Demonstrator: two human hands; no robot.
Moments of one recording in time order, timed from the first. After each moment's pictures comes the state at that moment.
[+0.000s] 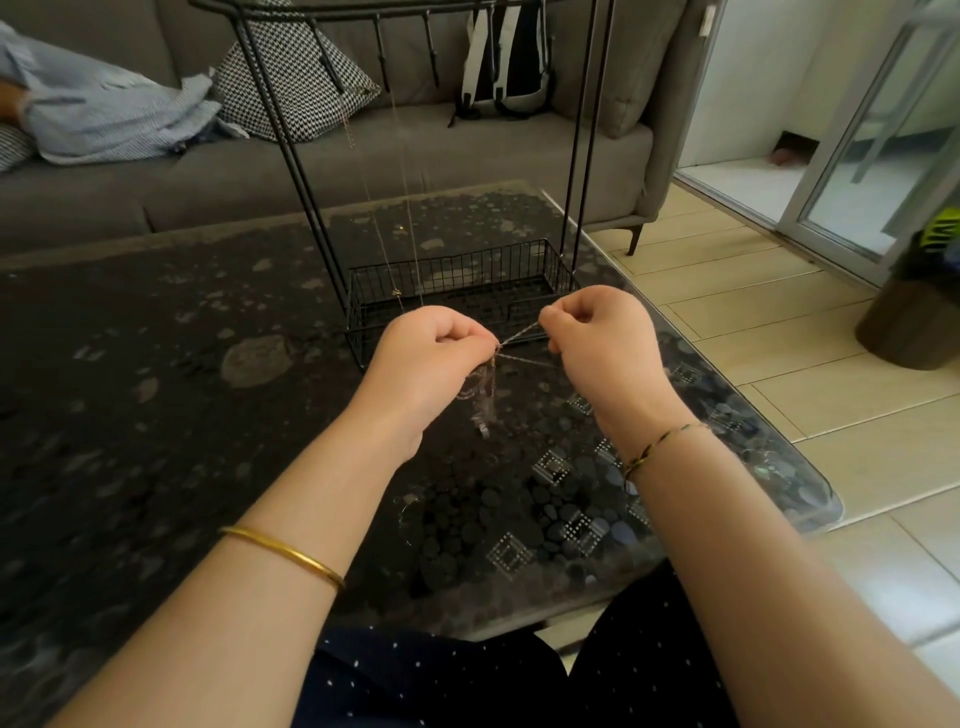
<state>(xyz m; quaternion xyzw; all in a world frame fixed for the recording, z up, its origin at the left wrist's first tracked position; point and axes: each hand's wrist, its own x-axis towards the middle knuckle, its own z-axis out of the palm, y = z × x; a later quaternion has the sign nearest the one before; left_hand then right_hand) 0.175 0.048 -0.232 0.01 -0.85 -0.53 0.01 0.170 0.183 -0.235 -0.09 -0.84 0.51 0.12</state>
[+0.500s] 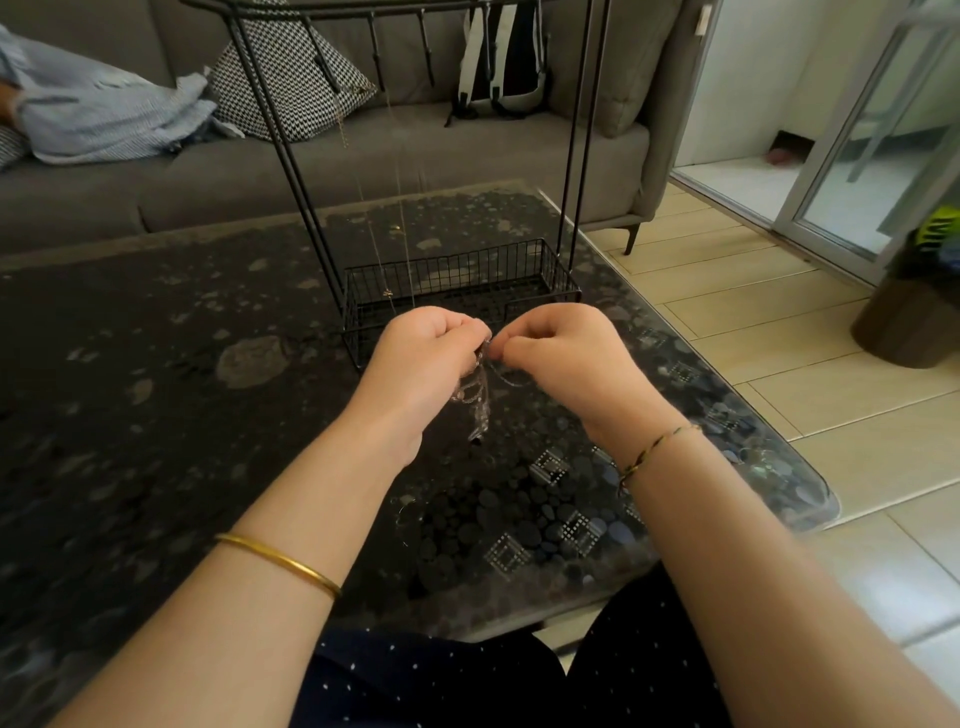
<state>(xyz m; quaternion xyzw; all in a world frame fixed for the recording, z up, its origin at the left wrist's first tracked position) 0.175 0.050 -0.233 0.02 -0.82 -0.57 -0.01 0.178 0.175 -0.230 -0.01 -0.85 0.53 0.02</state>
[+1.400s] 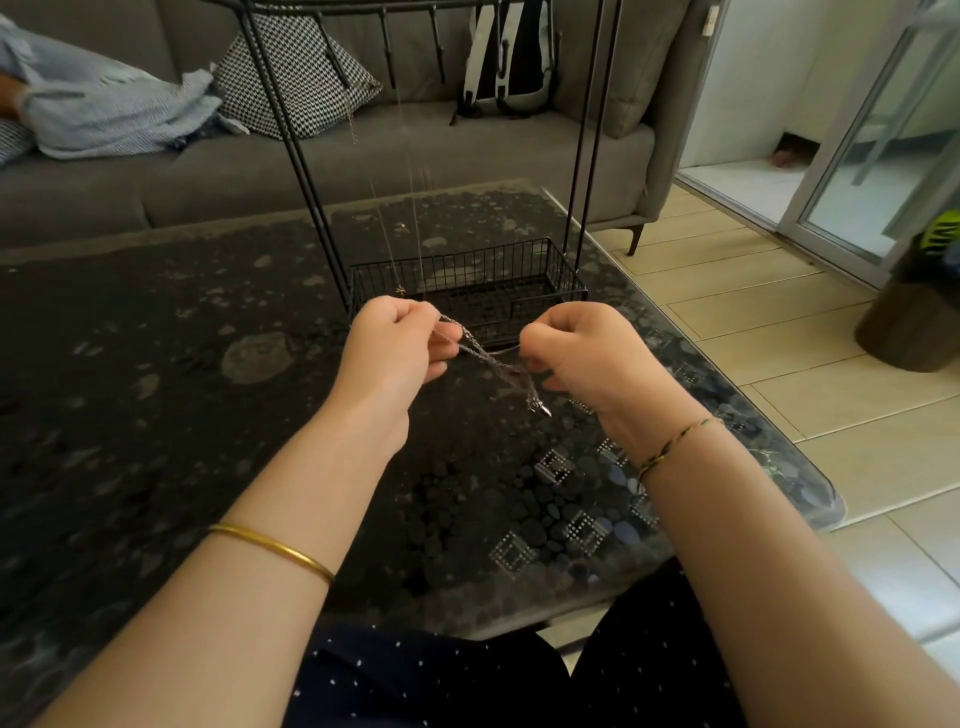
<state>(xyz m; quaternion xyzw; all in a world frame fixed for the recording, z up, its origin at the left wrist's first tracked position) 0.166 0.040 -0.233 0.14 -0.73 -0.67 0.05 0.175 0.179 -0.232 -0.04 -0.84 0.55 0.01</state>
